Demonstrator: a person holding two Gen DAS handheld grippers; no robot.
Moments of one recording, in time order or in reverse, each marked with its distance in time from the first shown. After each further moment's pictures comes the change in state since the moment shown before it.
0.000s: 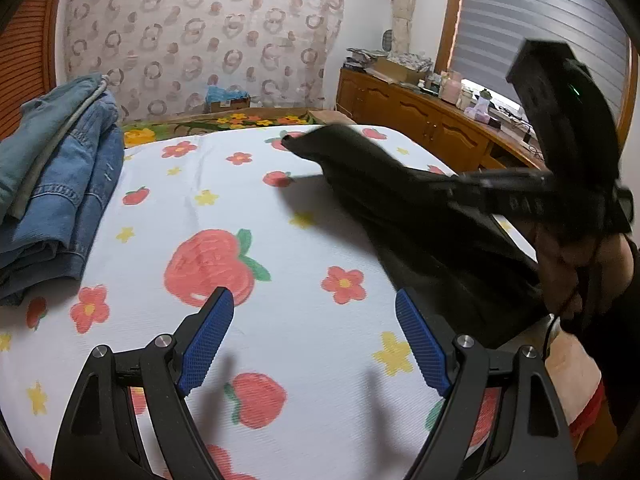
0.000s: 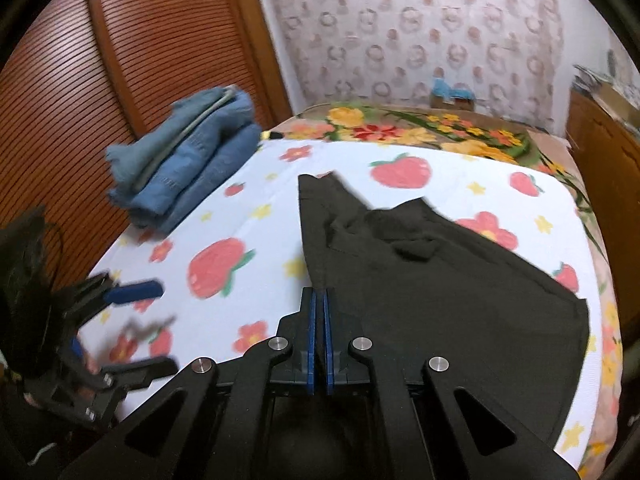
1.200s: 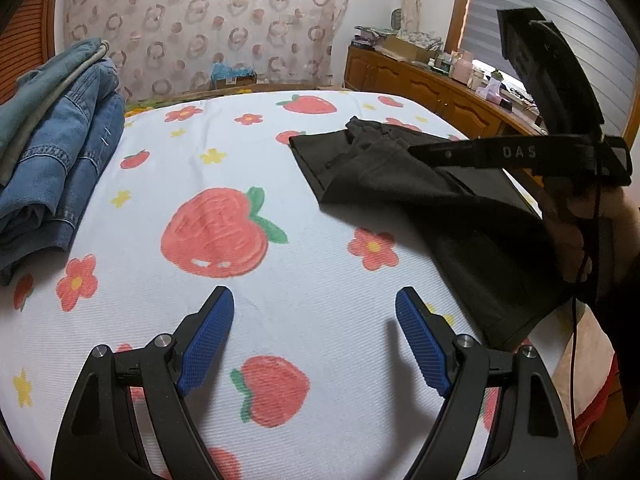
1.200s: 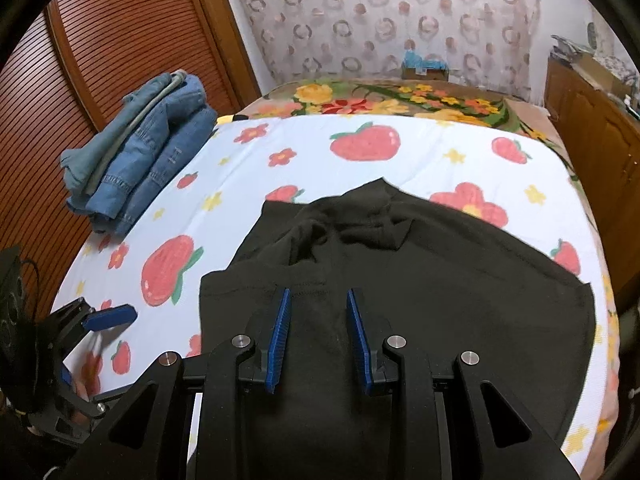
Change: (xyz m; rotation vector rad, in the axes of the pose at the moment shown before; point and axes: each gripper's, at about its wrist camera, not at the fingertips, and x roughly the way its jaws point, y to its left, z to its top) left arm 0.027 0.009 -0.018 0.001 0.082 0.024; right arm 0.051 -0.012 0.009 0.095 0.079 -0.062
